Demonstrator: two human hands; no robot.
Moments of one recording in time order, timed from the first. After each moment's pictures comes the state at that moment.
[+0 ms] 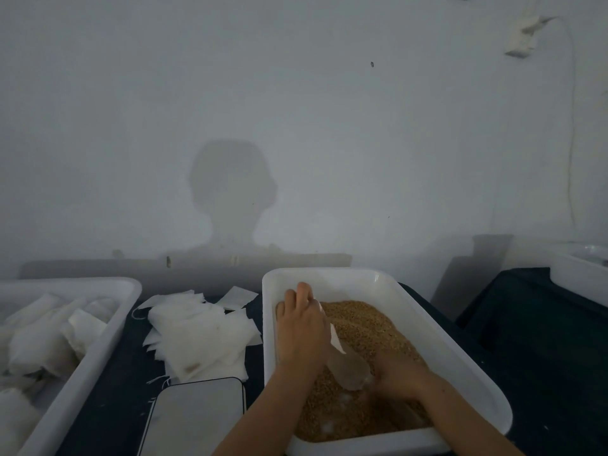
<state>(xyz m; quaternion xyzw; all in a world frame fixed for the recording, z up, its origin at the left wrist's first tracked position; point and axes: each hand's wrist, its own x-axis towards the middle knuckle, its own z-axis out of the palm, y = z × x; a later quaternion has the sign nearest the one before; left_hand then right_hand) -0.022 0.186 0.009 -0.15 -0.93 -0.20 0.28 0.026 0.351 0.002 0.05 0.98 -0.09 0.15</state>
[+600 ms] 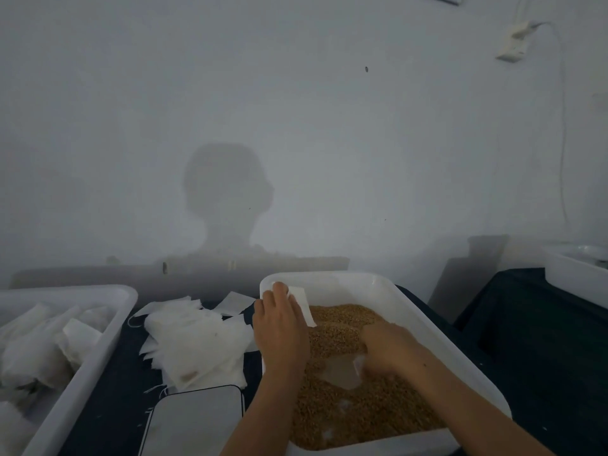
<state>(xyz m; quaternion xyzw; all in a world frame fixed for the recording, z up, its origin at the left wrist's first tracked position) -0.024 0.171 0.018 -0.02 -0.85 -0.38 0.35 0.021 0.316 0.059 0.03 0.99 0.05 0.10</state>
